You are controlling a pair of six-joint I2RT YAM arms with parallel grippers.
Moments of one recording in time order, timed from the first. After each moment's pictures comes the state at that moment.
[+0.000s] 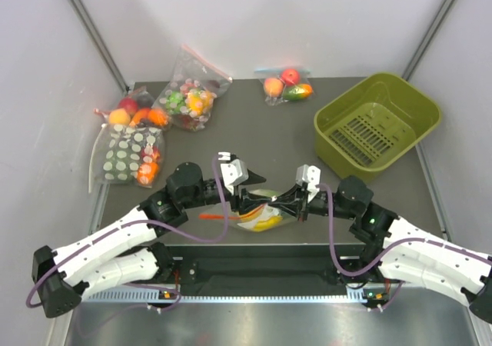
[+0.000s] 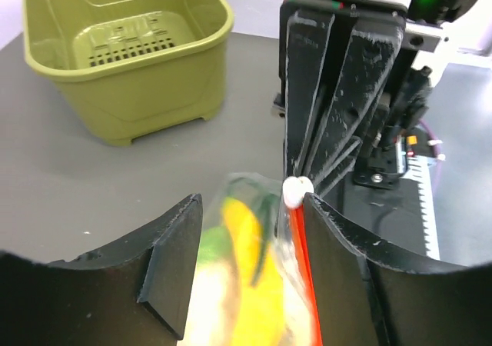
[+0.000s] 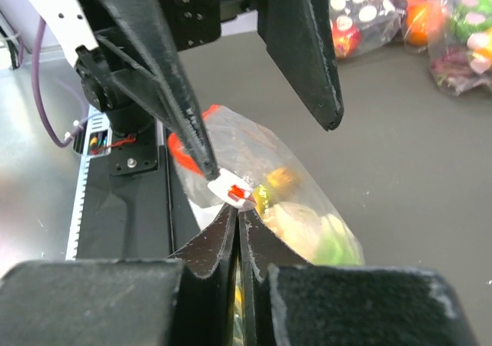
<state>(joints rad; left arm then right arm) -0.92 0.87 0.72 0.10 0.44 0.01 0.92 0.73 0.47 0.24 -0.44 0.02</state>
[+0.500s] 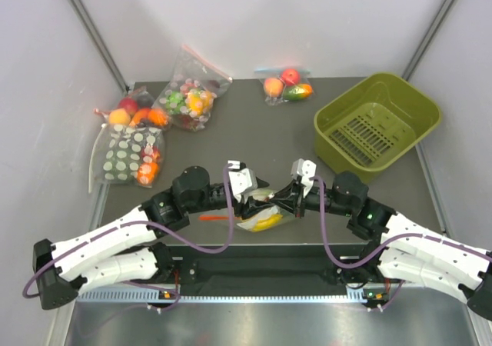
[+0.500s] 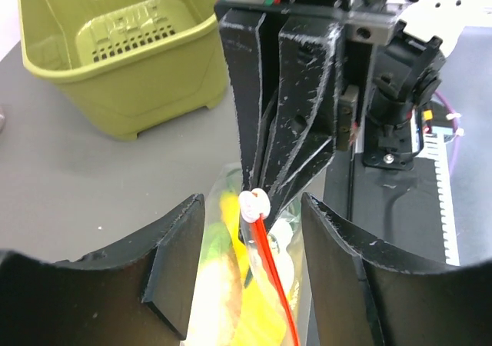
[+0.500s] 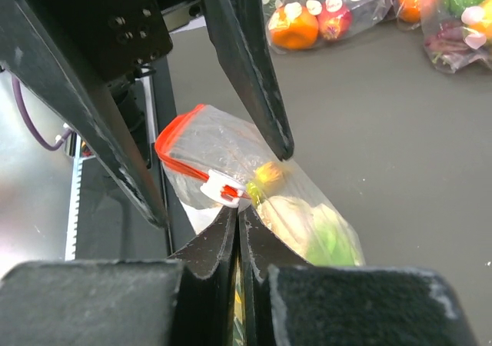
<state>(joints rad) -1.02 0.89 0.77 0.00 0.32 0.11 0.92 0.79 0.53 0.18 -0.40 0.04</state>
